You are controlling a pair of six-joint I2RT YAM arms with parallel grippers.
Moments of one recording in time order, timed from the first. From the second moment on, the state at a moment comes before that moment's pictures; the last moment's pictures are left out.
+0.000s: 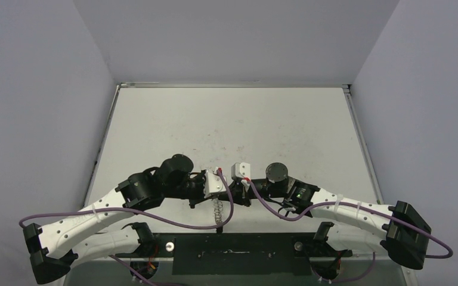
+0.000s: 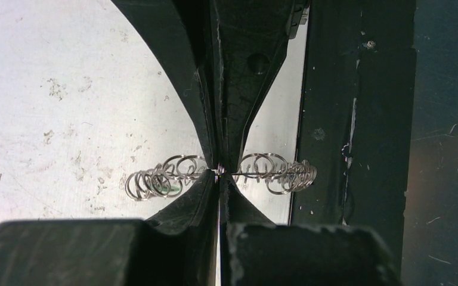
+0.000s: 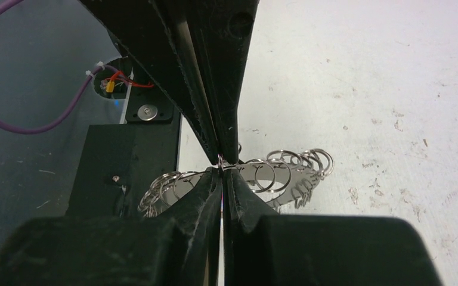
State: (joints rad) left arm -1.01 0.90 0.90 -0.64 0.30 0.33; right arm 1.00 1.09 0.56 0.32 -0.56 -0.08
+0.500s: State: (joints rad) left arm -1.01 0.55 0.66 -0.42 0.25 0.26; right arm 1.00 1.01 0.53 0.35 -0.53 -0.08
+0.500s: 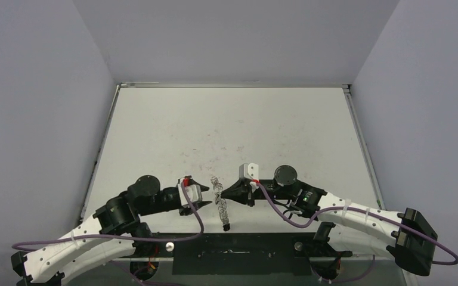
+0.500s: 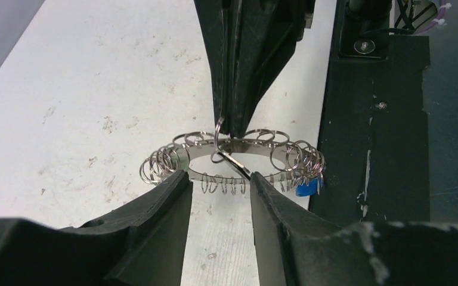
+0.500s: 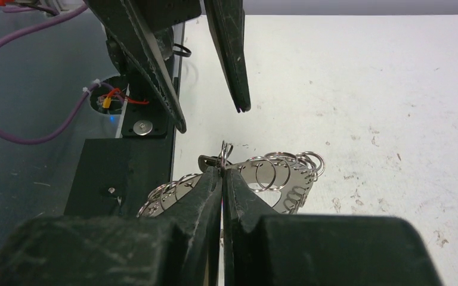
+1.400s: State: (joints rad) left arm -1.01 0.47 0.34 0.08 0.30 0.12; right arm 1.00 0.98 0.50 0.42 -0.57 -0.04
